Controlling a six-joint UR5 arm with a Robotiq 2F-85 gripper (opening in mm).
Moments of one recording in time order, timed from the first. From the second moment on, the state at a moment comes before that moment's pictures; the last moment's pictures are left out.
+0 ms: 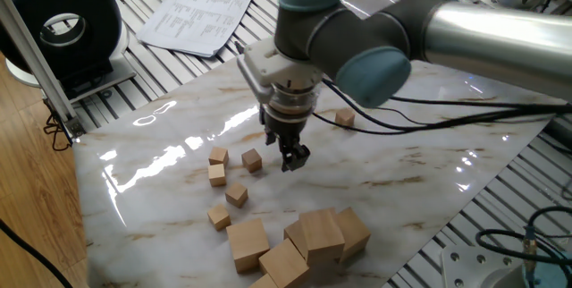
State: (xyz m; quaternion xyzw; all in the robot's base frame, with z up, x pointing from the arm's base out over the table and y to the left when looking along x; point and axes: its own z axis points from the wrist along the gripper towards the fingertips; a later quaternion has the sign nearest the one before) arm 0.474 0.113 0.021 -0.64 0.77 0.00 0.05
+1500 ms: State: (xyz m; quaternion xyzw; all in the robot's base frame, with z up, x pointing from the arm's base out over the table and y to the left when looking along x) arm 0.501 0.144 0.021 -0.64 0.77 0.01 0.06
